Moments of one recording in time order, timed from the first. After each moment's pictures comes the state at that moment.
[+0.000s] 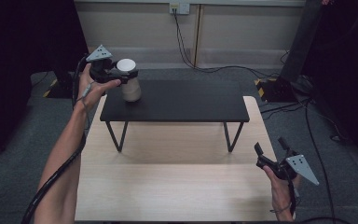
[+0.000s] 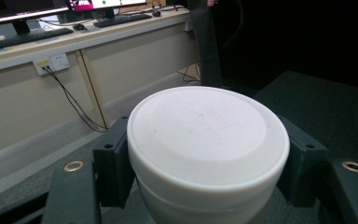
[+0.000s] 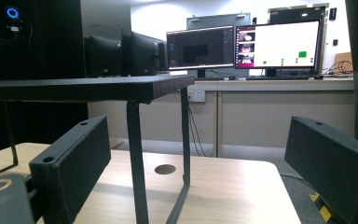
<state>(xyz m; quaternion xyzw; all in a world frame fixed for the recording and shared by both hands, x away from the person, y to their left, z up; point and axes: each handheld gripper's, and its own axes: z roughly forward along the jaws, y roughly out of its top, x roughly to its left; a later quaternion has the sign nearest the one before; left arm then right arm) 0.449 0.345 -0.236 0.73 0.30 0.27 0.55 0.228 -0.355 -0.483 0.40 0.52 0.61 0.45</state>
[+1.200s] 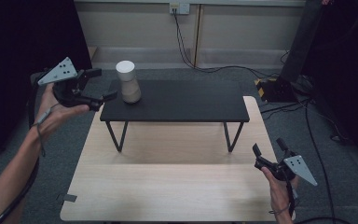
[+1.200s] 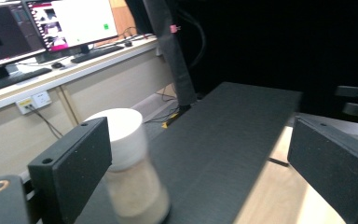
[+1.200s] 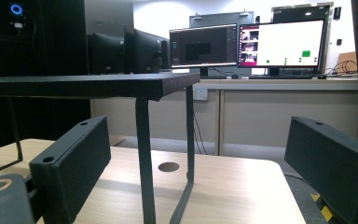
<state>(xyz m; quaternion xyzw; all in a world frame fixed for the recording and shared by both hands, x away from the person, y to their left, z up) 0.330 0.391 -0.209 0.74 0.21 0.27 0.58 0.225 -0.351 -0.482 0.40 0.53 0.61 0.45</state>
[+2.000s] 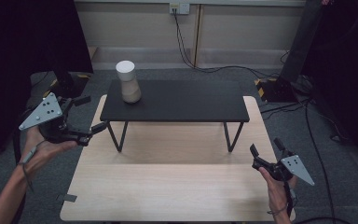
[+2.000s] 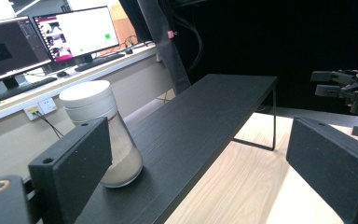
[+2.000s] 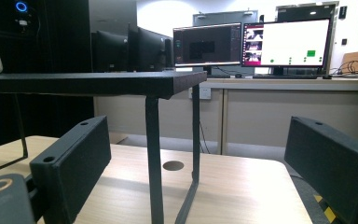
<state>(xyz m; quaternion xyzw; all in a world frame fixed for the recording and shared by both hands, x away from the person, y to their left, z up) 0.266 0.402 -0.248 0.73 0.20 0.30 0.58 0.225 -0.346 -0.481 0.39 0.53 0.61 0.44</state>
